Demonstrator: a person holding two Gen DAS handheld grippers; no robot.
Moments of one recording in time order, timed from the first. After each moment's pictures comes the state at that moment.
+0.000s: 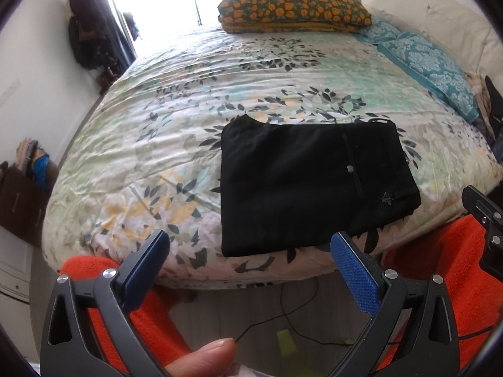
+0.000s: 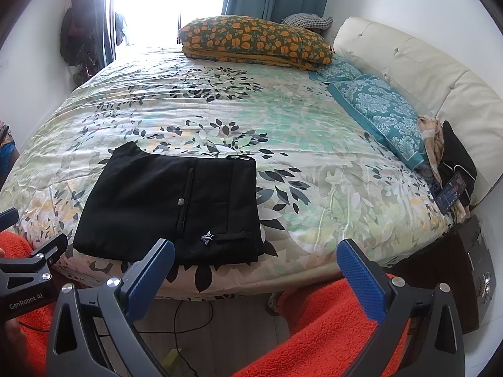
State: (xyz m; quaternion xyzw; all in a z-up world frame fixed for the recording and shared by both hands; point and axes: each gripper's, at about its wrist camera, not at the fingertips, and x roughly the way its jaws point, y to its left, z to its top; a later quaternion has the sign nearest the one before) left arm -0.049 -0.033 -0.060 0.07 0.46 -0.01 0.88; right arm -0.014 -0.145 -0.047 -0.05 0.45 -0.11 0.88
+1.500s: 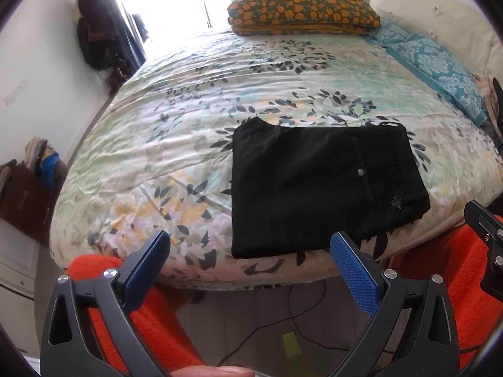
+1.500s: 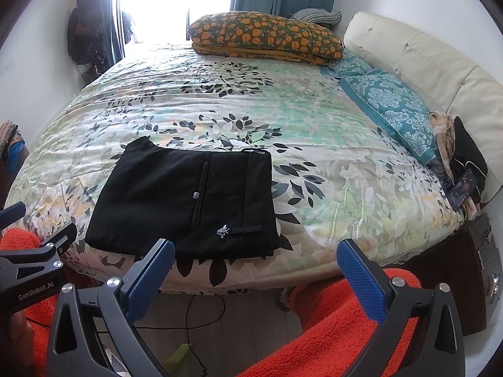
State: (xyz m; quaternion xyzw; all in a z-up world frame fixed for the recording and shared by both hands) left arm -0.049 -0.030 -0.059 0.07 0.45 0.02 0.89; right arm -0.015 -0.137 -0.053 -0.04 0.47 -0.09 0.88
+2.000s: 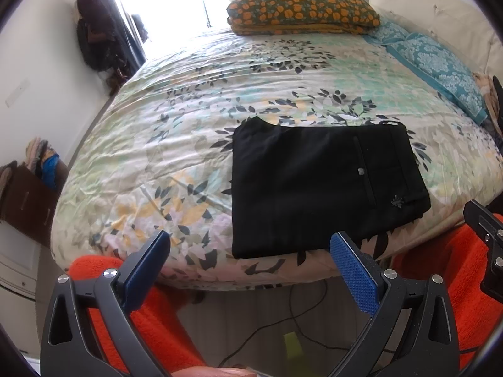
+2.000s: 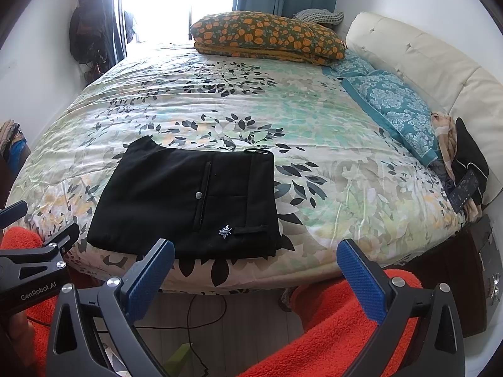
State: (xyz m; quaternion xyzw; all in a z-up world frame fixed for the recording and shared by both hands) left arm -0.049 -0.031 -0.059 0.07 0.45 0.02 0.89; right arm -0.014 -0.135 -0.054 -0.04 0.47 -0.09 0.88
